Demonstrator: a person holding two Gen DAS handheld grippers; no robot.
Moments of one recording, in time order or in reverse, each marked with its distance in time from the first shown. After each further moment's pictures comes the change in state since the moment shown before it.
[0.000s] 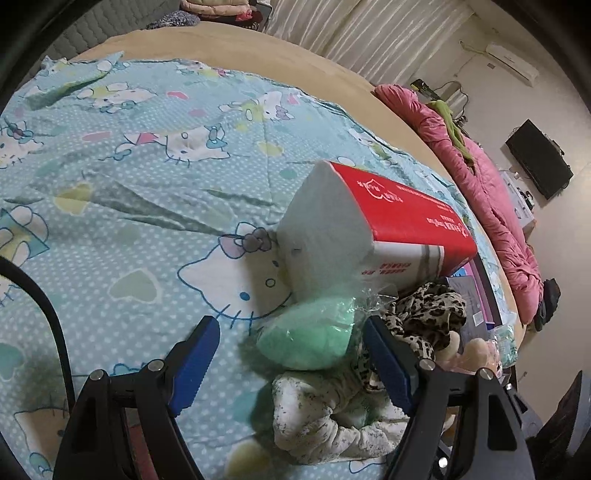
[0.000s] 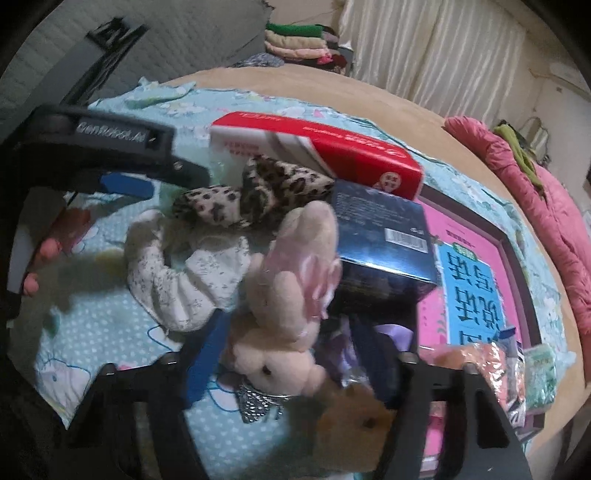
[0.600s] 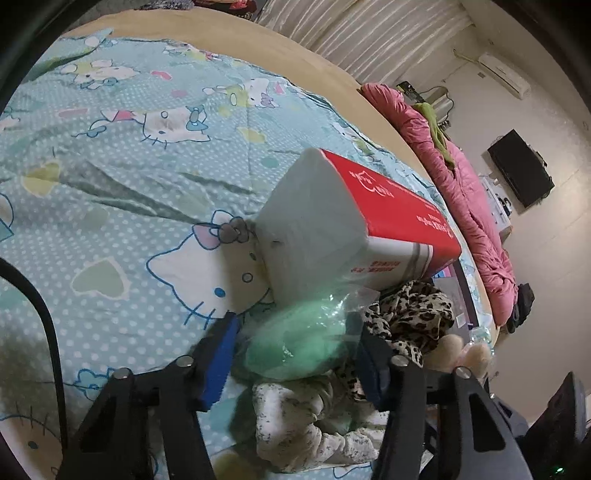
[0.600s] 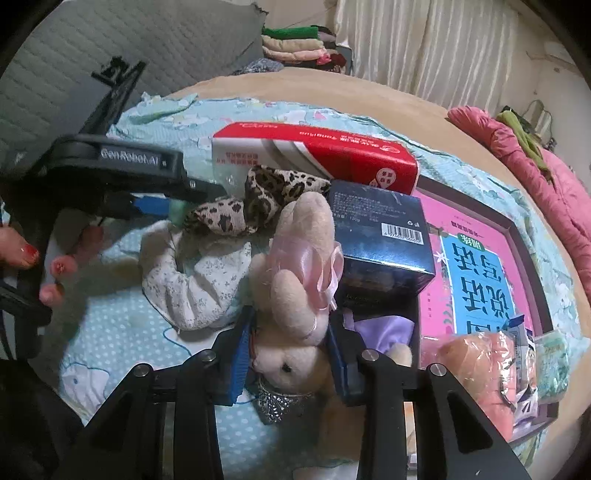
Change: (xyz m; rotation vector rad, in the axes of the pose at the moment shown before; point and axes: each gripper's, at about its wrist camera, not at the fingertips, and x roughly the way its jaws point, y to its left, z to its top) left arm 0.013 0.006 0.001 -0.028 0.022 -0.123; right arm -0.014 -0.022 0.001 0.081 -0.036 0.073
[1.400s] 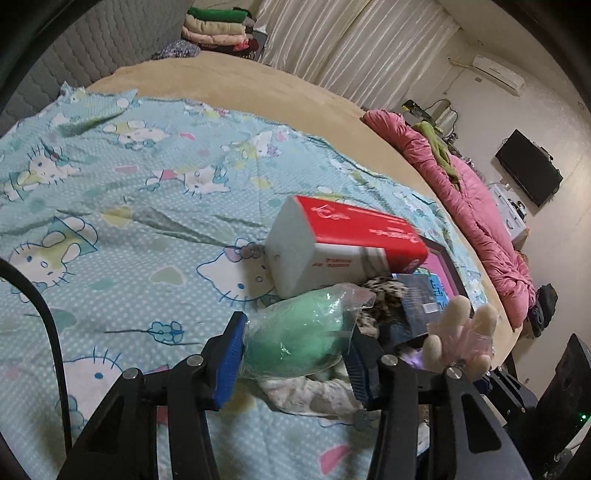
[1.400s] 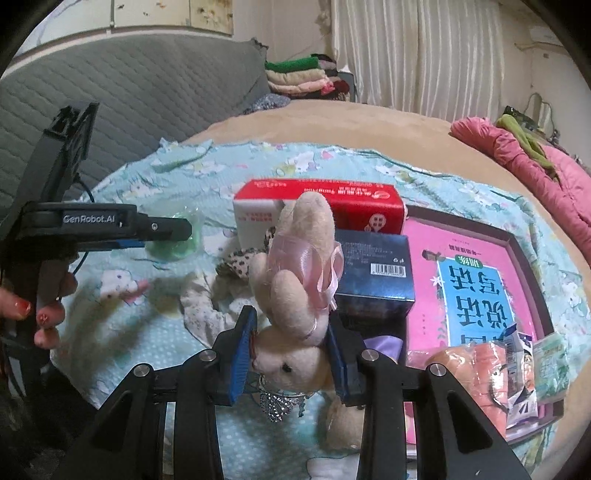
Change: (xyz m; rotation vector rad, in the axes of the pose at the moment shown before) left arm -0.087 -0.042 -0.029 0.062 -0.143 0.132; right arm -0.055 -0.002 0.004 0.066 -0.137 0.108
